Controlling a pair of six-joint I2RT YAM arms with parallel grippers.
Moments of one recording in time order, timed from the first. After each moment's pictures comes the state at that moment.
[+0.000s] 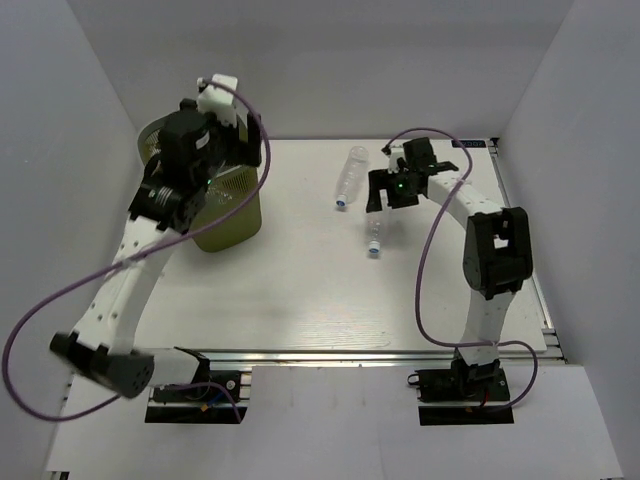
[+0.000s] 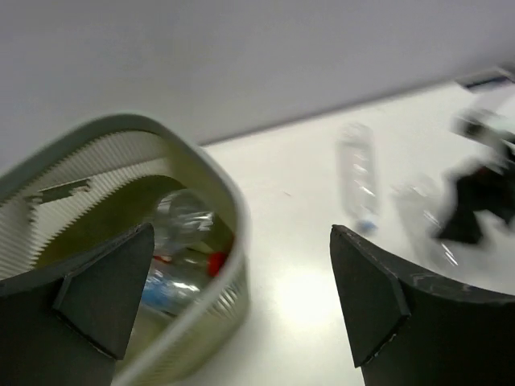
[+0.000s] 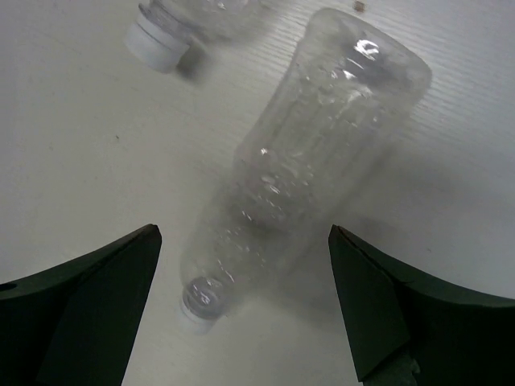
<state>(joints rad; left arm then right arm) -0.40 1.35 1.64 -0.45 -0.21 0.06 0.25 1.95 1.52 -0.53 -0.35 0.00</state>
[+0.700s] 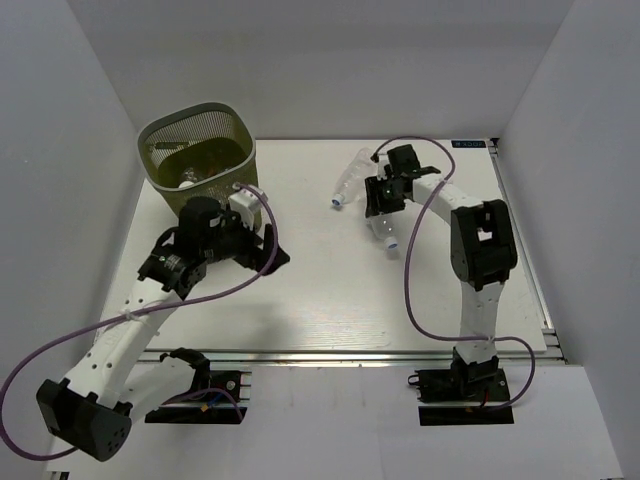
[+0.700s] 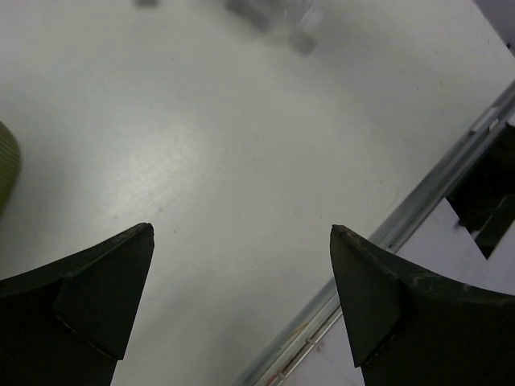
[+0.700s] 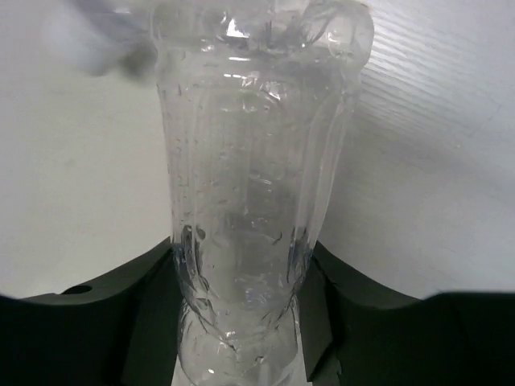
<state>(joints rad) -0.42 0.97 1.01 -0.54 0.41 -0.07 0.32 2.10 1.58 -0.48 -0.20 0.07</state>
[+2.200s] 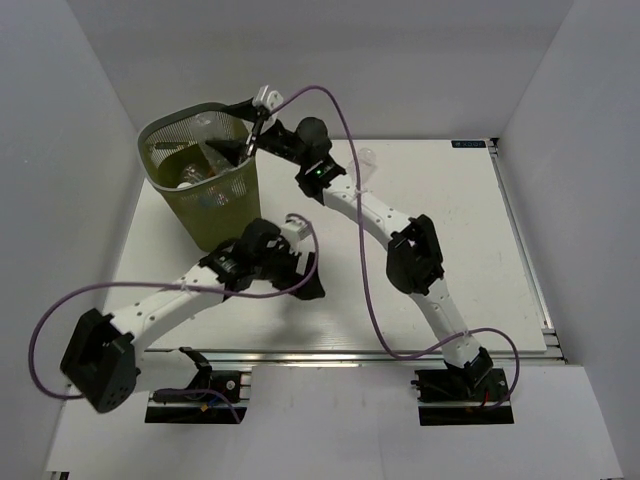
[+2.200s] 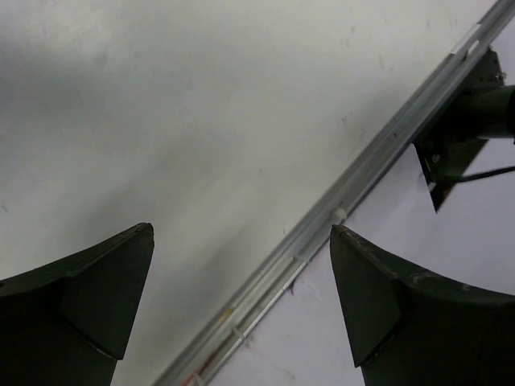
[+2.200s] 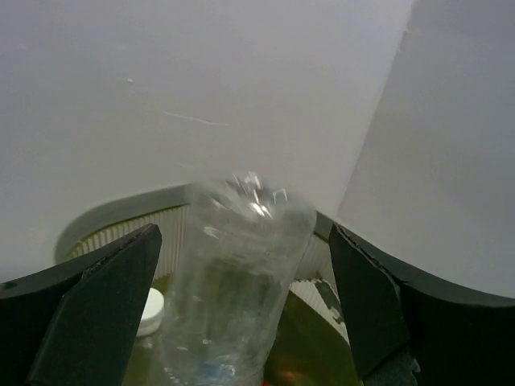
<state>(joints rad) -0.68 1.15 0.72 -0.32 0.42 -0.36 0.80 2.41 2.31 0.62 -0.55 0.05</state>
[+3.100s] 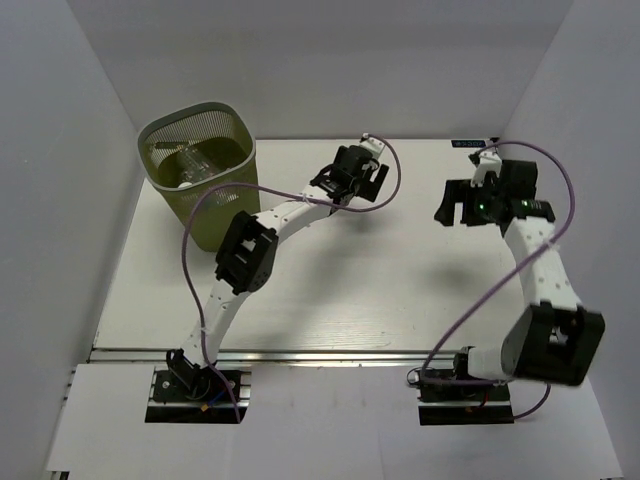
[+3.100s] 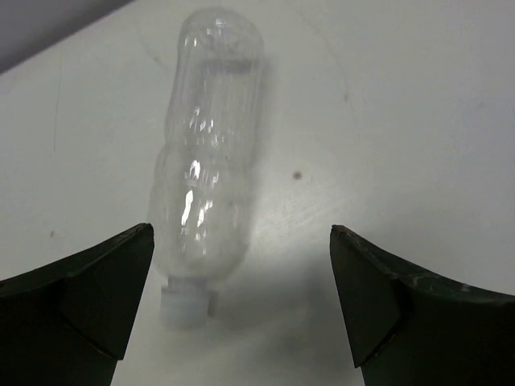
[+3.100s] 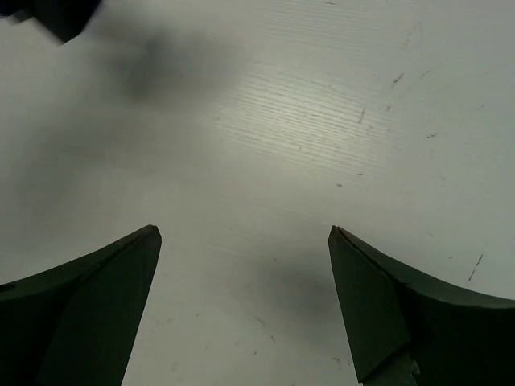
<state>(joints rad) -0.72 2.35 2.01 -0.17 -0.26 -0.01 -0.11 1.38 1.18 -0.58 -0.40 -0.12</state>
